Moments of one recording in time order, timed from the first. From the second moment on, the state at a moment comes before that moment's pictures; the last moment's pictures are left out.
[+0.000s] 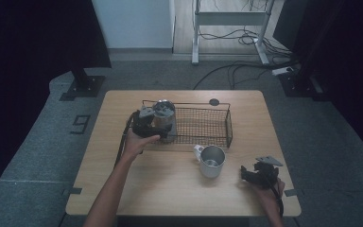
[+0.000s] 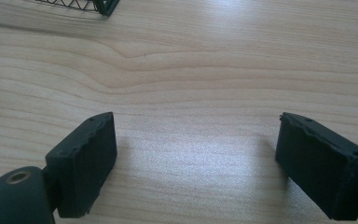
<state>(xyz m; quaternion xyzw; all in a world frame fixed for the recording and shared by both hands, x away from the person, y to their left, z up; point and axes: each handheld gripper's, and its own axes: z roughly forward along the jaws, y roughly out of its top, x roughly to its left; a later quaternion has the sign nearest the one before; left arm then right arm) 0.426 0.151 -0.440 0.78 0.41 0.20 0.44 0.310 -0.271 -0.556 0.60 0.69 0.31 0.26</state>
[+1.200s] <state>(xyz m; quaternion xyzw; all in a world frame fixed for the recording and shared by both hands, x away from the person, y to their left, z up) 0.337 0.190 -0.504 0.77 0.43 0.17 0.44 0.310 -0.270 -0.555 0.61 0.69 0.31 0.26</state>
